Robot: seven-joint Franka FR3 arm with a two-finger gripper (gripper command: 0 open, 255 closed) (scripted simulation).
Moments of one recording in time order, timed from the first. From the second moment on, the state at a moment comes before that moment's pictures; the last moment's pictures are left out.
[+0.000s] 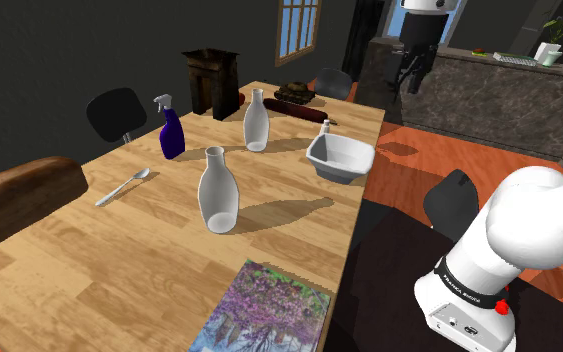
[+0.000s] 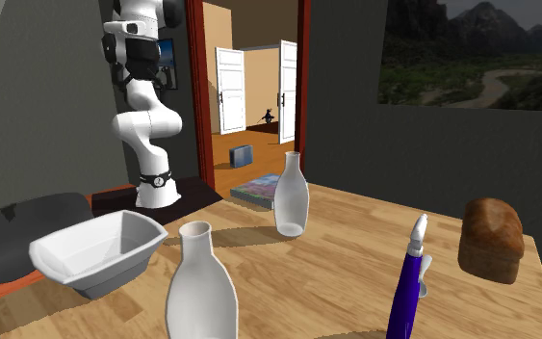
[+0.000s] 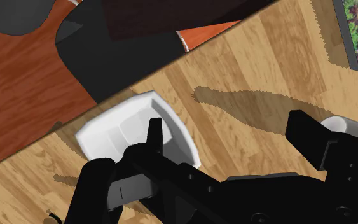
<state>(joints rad) 0.00 -0.74 -0.06 -2.30 -0.11 1.51 0.08</state>
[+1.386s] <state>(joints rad) 0.10 -0.19 0.18 -2.03 0.04 1.75 0.43</state>
